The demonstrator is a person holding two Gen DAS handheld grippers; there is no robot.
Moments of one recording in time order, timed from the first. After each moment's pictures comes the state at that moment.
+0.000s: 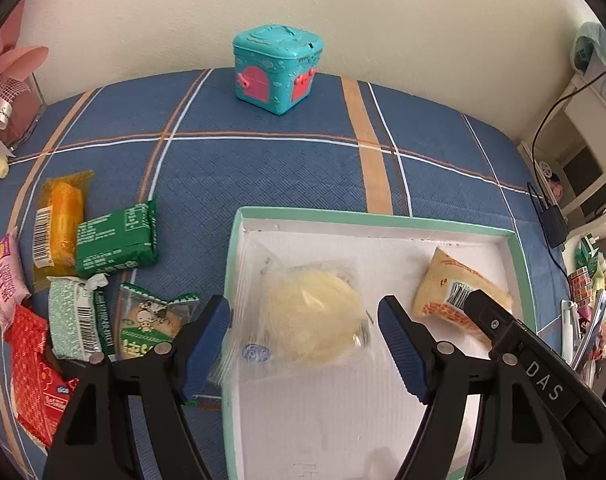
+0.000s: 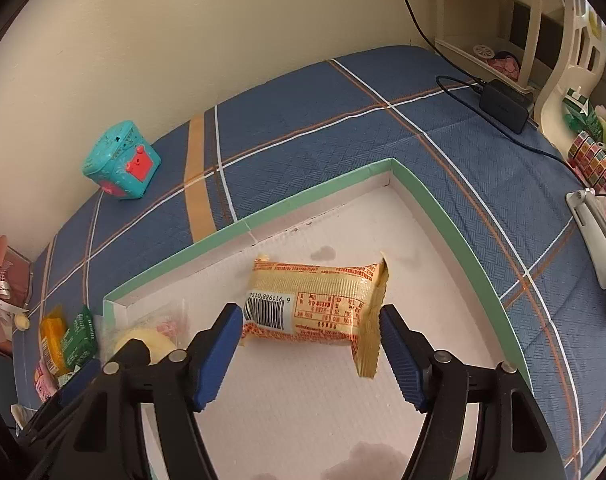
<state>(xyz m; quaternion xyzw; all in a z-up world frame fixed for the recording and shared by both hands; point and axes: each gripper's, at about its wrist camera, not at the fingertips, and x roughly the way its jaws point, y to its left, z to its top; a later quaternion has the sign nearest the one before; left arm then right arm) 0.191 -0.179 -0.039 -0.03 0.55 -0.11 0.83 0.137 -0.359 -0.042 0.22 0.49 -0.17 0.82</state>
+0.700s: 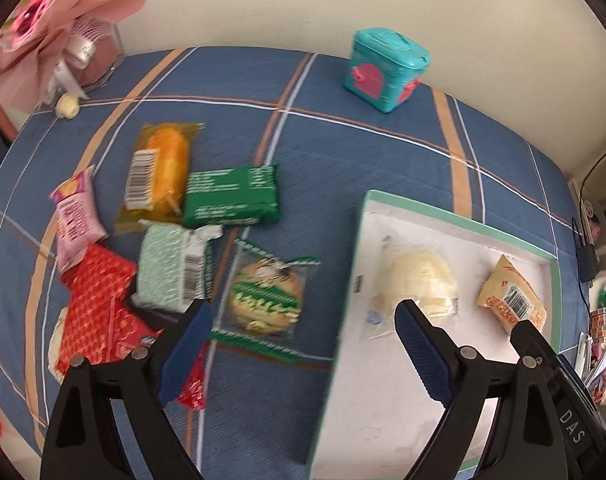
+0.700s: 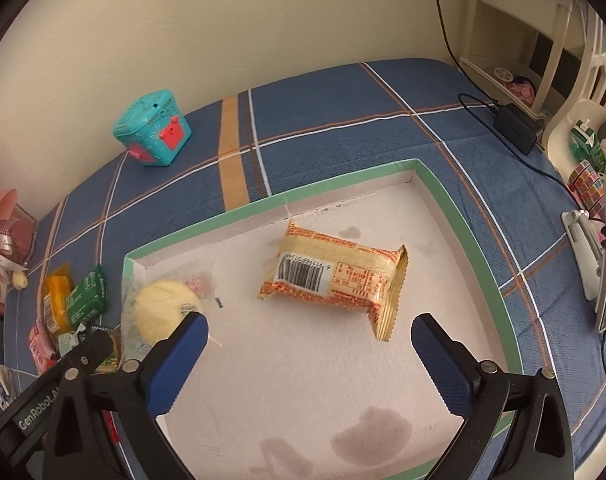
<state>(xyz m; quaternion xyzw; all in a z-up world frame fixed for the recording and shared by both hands) 0.176 -0.118 -0.032 -0.06 0.57 0.00 0.82 0.126 -0.321 -0.022 0.16 0.51 -0.15 0.83</state>
